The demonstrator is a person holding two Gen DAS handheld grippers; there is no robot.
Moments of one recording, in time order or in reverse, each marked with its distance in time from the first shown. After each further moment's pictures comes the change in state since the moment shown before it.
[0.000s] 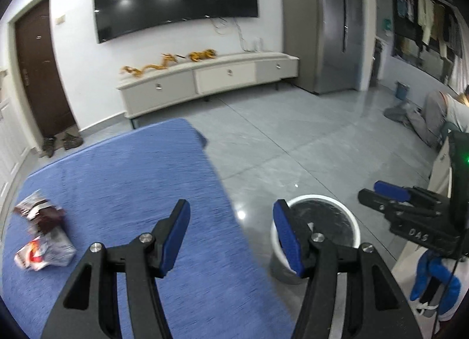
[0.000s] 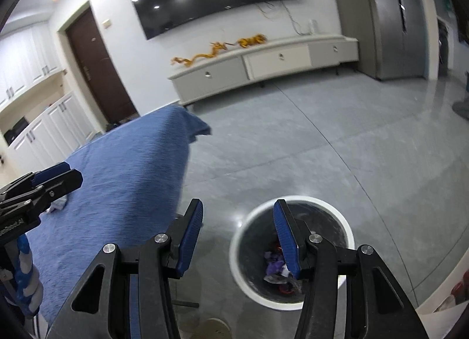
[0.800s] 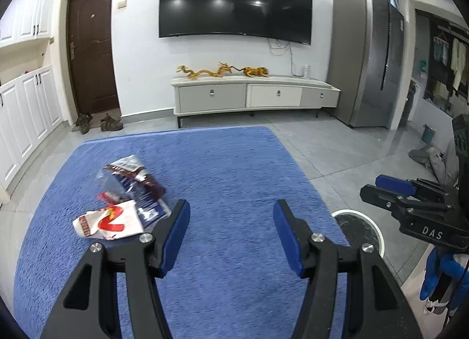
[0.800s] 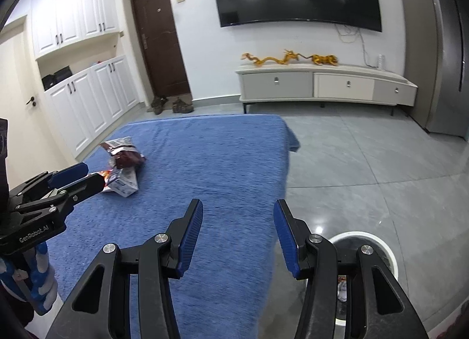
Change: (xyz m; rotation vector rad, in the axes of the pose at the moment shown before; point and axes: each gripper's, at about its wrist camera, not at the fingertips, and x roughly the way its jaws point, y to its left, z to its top) left arm -0.073 0.139 -0.049 -0.191 -0.080 0.106; right arm -0.008 0.182 0.015 -0.270 0.011 0.139
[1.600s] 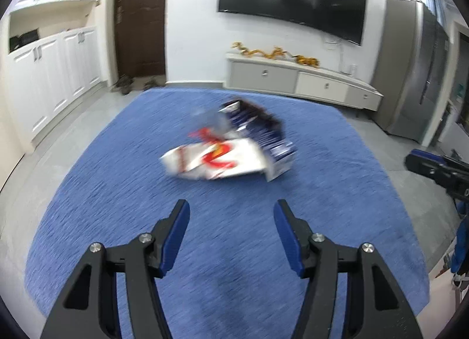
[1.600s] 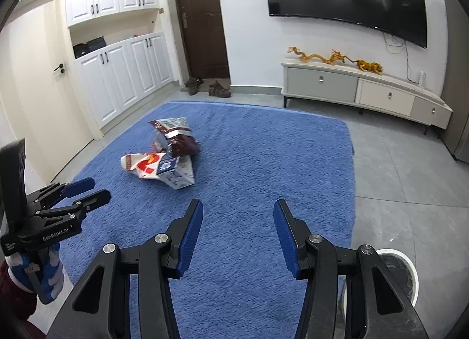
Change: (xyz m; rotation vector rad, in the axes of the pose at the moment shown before) left arm -0.031 0.130 -0.074 -0.179 0.088 0.152; right arm 0.022 0.088 0.007 -0.149 0.059 0.121
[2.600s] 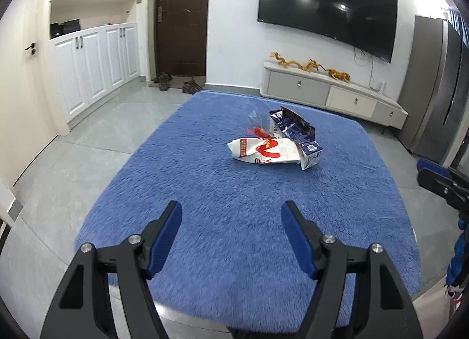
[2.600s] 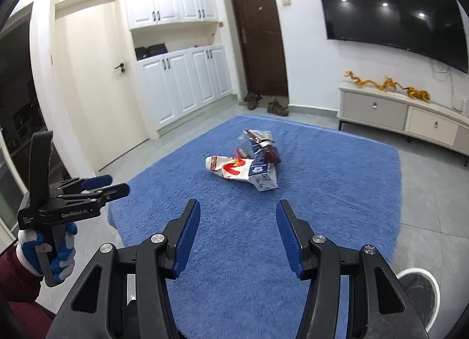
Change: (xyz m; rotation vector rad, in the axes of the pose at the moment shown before) left arm -0.082 0.030 -0.014 -0.075 -0.021 0.130; right arm -0.049 0.057 -0.012 -0.132 -0.078 0.266
